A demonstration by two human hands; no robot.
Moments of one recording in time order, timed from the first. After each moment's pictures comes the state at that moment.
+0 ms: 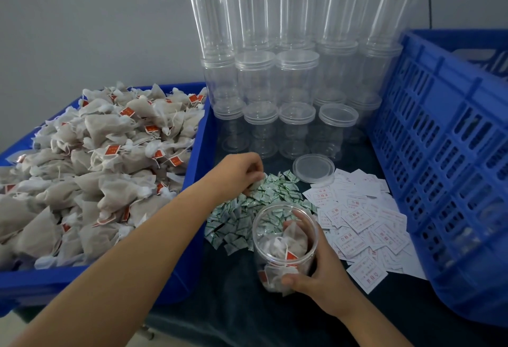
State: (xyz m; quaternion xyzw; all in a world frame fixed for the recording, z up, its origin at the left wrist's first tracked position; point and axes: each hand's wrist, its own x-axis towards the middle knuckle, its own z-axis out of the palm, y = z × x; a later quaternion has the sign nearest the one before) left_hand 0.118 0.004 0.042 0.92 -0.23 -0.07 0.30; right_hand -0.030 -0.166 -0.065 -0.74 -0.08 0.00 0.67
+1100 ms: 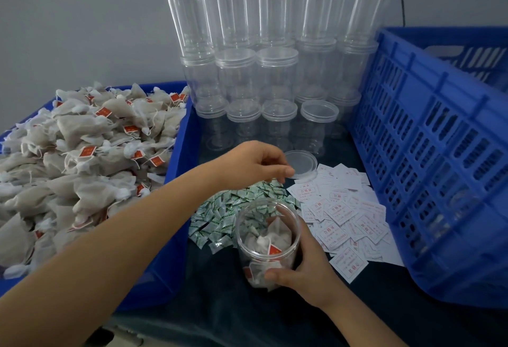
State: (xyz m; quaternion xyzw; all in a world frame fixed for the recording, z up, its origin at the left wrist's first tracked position) left_hand 0.099 -0.036 0.079 0.86 -0.37 -0.14 0.33; right_hand -0.029 -0.165 -0.063 -0.73 -0.10 -0.04 0.67
